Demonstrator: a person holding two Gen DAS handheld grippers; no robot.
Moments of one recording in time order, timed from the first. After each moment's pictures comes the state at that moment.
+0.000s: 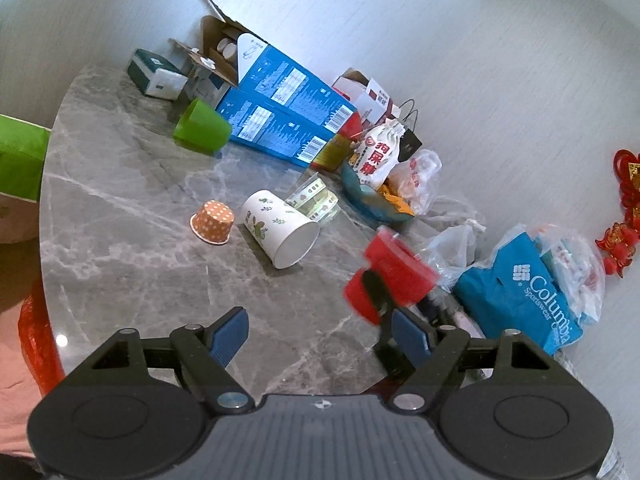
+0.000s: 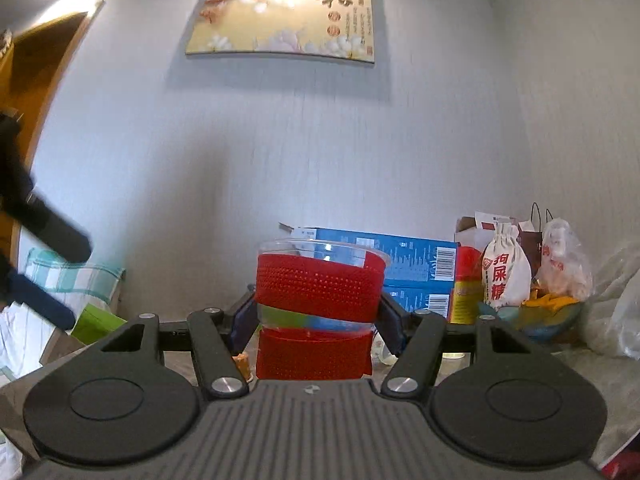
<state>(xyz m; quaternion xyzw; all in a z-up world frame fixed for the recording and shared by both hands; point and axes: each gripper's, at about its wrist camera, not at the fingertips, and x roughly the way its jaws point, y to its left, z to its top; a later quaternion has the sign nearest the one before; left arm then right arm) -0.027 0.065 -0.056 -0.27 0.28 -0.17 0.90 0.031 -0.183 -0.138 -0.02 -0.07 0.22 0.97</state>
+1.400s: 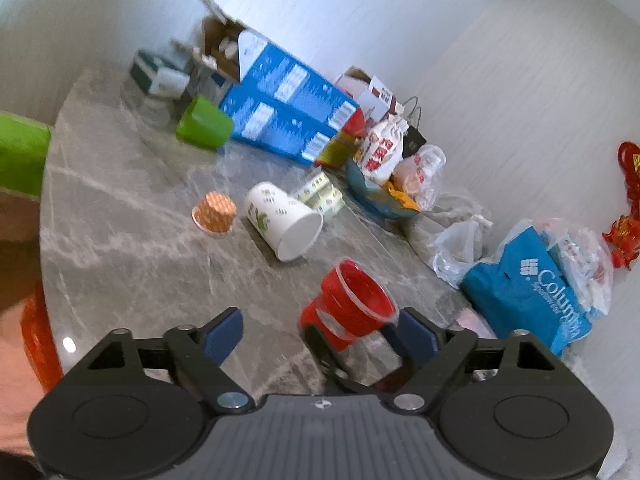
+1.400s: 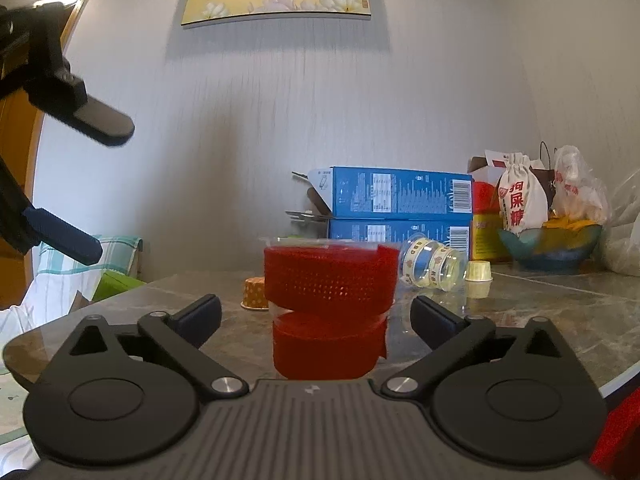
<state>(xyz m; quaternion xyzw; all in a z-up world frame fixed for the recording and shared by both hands) -0.035 0.054 -0.063 -0.25 0.27 -0.15 0.92 0.011 -0.175 -0.170 0.00 0.00 0.23 0.97</state>
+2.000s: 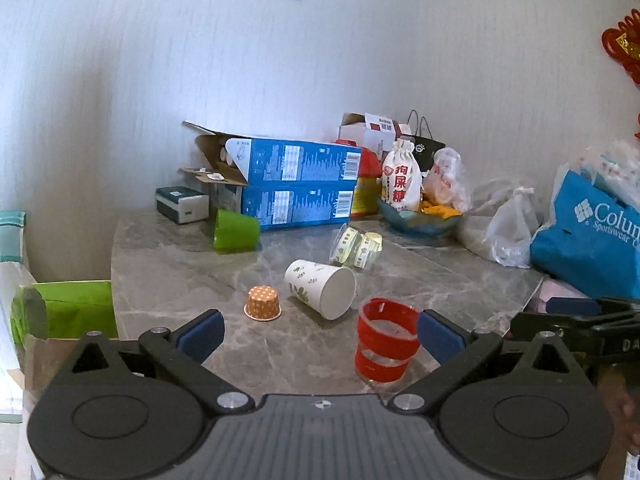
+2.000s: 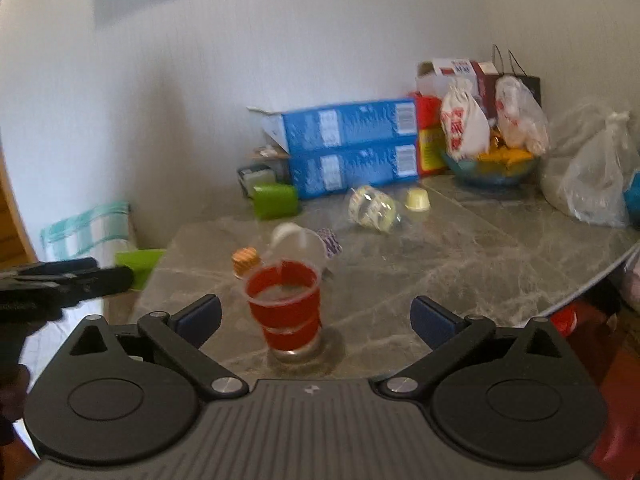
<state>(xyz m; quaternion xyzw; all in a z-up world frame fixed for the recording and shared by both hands) -0.078 0.002 -0.009 -0.04 0.19 -0.05 0.98 -0.039 -0.243 -0.036 0.04 0.21 0.21 0.95</state>
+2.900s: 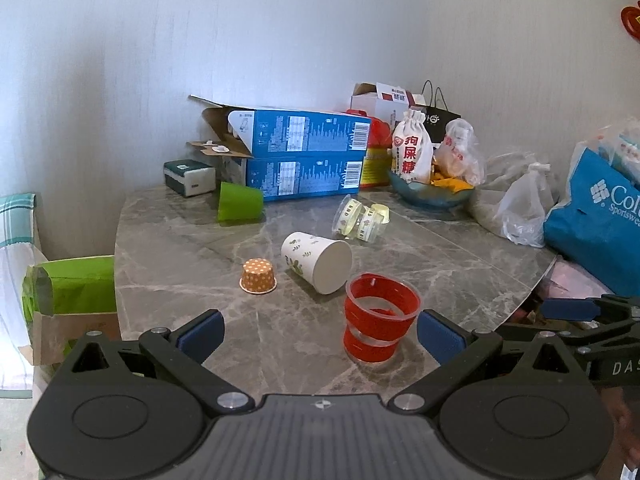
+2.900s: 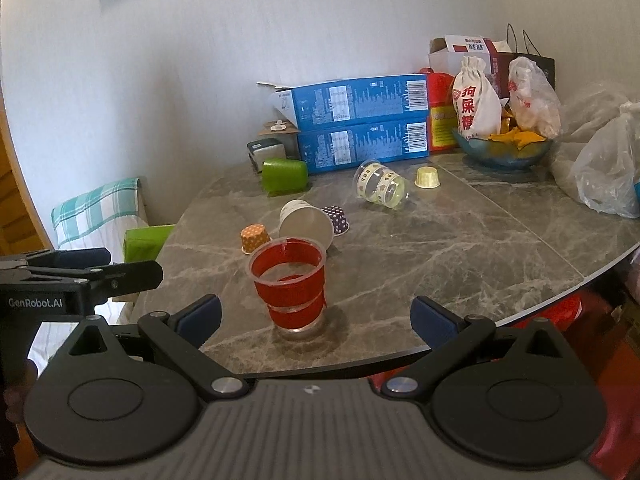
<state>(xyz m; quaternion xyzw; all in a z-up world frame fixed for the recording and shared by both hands) -0.069 -0.029 -0.011 -0.04 0.24 -0.02 0.97 -0.029 -0.247 -0.039 0.03 0.26 0.22 0.94</state>
